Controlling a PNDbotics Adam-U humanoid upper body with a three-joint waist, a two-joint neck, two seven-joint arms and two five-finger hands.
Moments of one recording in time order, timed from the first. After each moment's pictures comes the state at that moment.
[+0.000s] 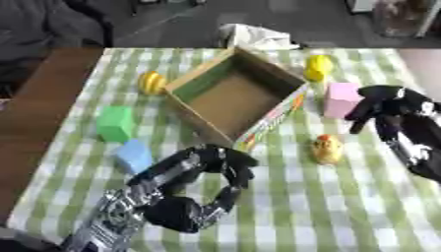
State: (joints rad) left arm -0.07 0.22 -0.38 -1.98 -0.03 -0.14 -0.52; right arm -0.26 -0.24 0.09 -1.82 -0.09 -0.26 0.54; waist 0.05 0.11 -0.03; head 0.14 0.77
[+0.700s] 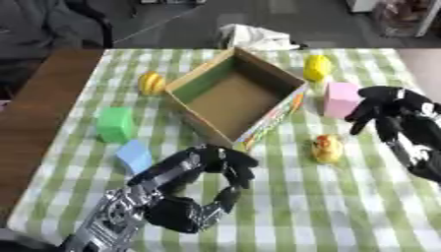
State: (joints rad) left arm -0.07 0.22 -0.38 -1.98 -0.03 -0.14 -0.52; right arm -0.26 -0.24 0.09 -1.82 -0.09 -0.26 0.54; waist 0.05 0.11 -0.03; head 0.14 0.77
